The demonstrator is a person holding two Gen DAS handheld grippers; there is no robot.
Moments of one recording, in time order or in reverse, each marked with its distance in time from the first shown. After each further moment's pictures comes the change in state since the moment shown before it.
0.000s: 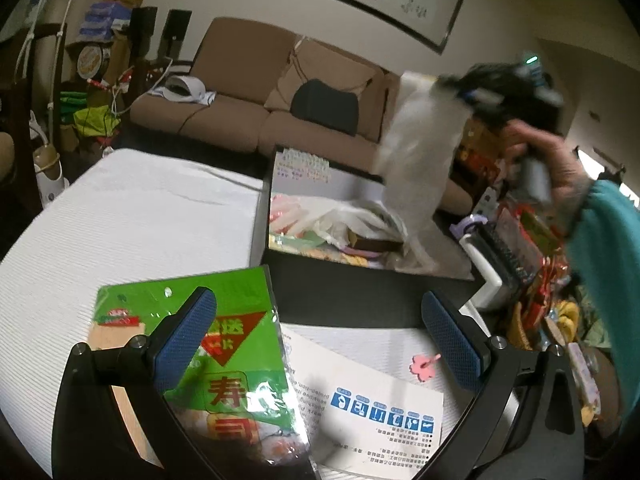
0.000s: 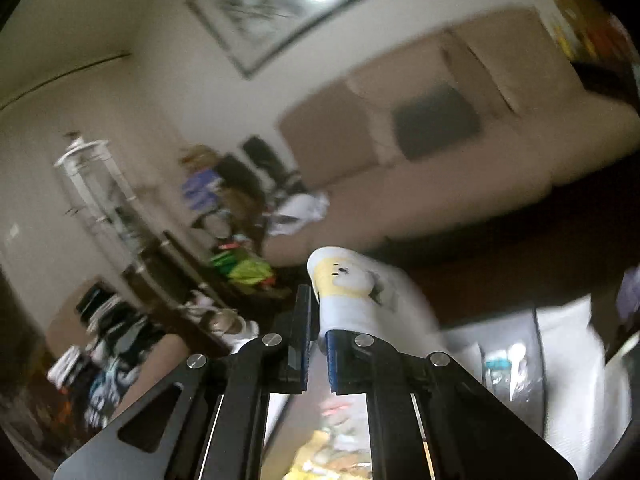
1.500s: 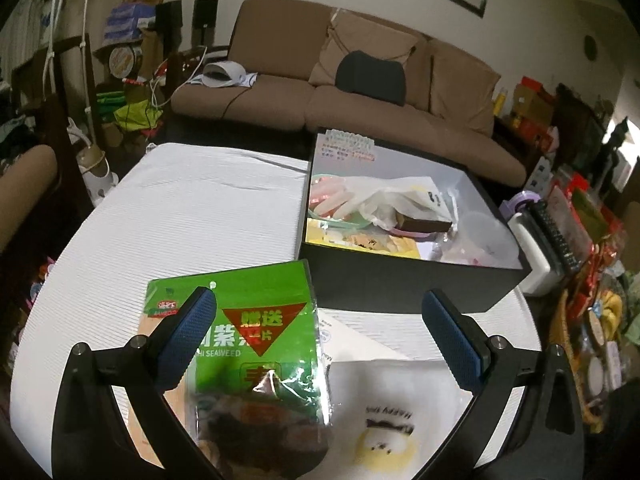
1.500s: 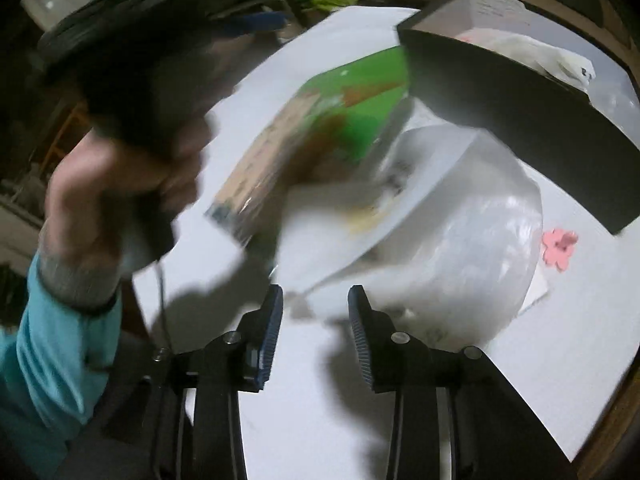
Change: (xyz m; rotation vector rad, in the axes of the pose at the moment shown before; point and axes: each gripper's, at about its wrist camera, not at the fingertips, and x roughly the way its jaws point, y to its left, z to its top) left arm 0.016 -0.020 0.011 0.047 0.139 0.232; right arm -0.093 0.103 -0.366 -0.321 0.842 0.084
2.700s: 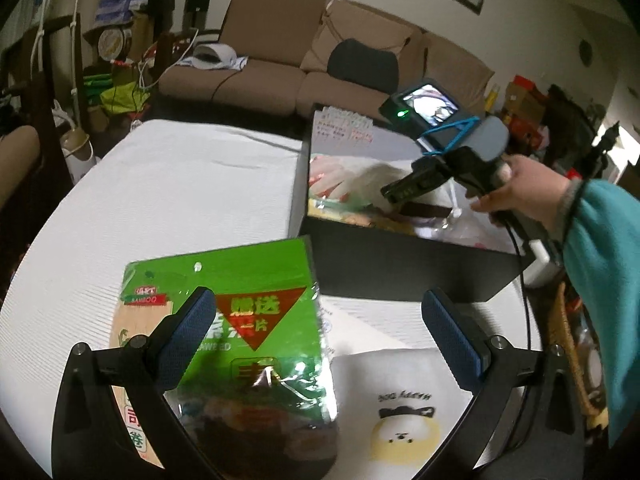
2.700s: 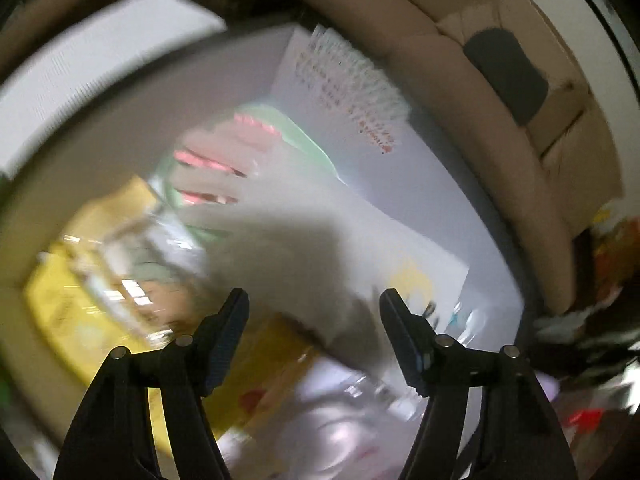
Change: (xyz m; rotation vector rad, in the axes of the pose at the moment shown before) left arm 0.035 0.022 -0.015 -0.026 0.042 -0.067; right arm 0.119 -0.200 0.273 -0.250 0.194 -0.768
